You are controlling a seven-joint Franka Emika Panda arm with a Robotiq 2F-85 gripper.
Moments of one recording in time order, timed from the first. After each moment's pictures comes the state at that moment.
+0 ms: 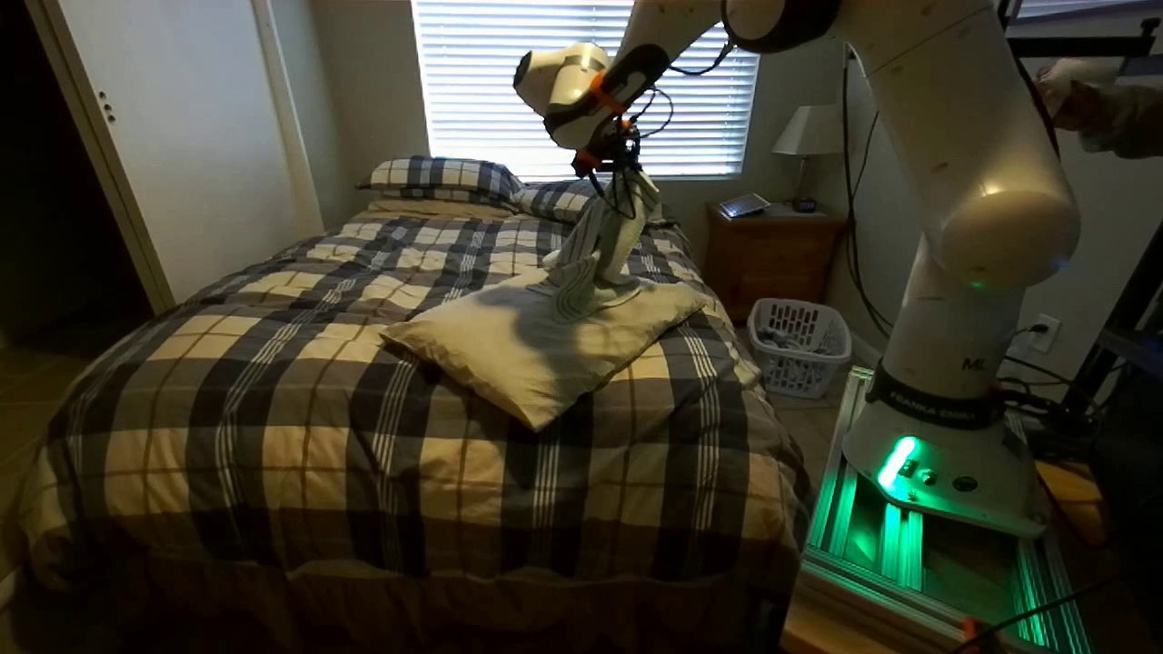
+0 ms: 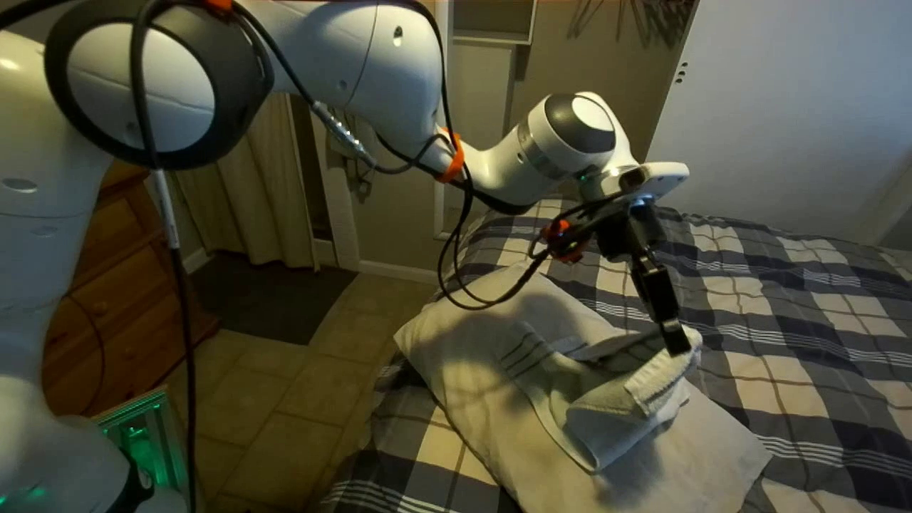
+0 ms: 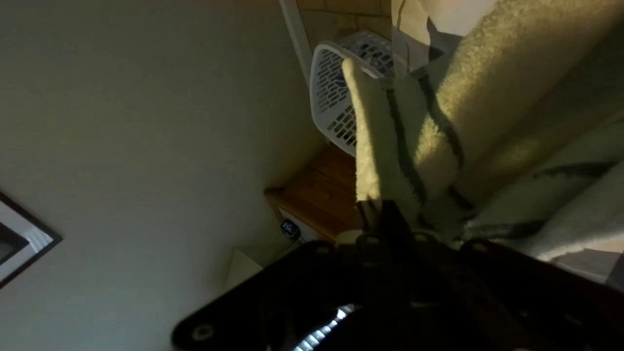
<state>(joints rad) -0.01 0.57 -0.31 -1.42 -0.85 1.76 1.03</state>
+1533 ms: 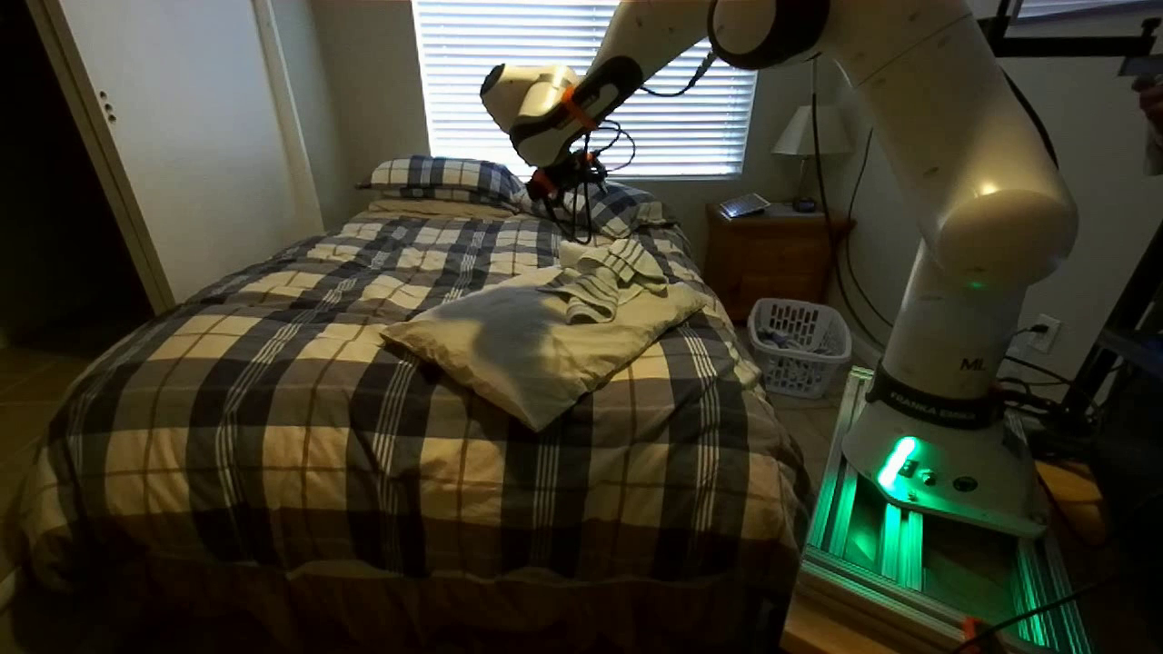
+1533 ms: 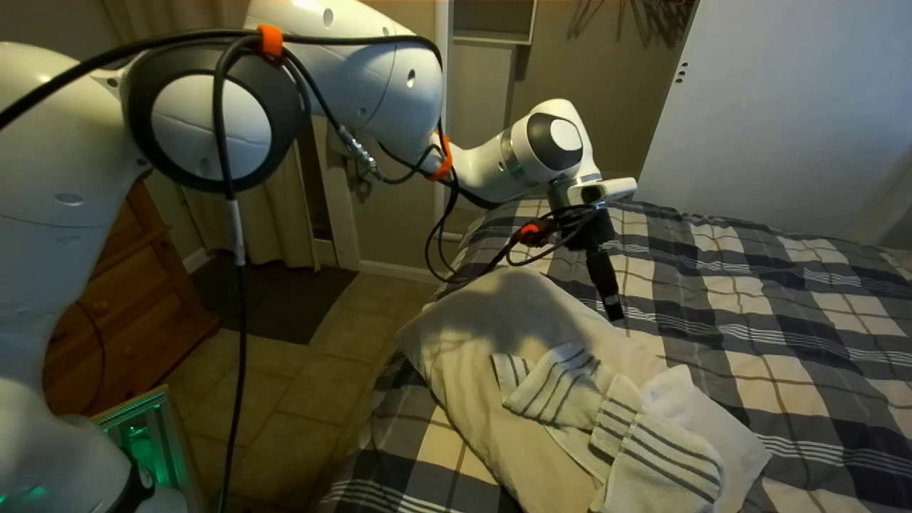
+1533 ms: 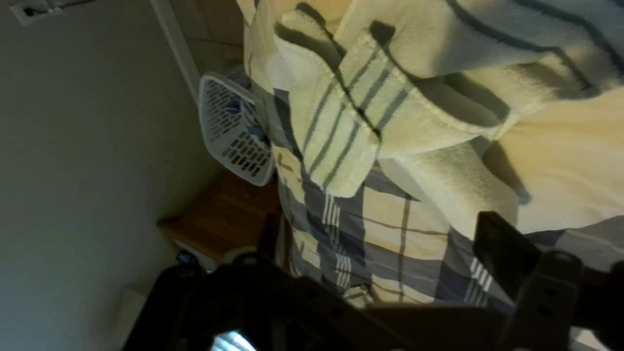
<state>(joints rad) -0.03 0.65 -0.16 -1.36 -0.72 1.88 1.08</state>
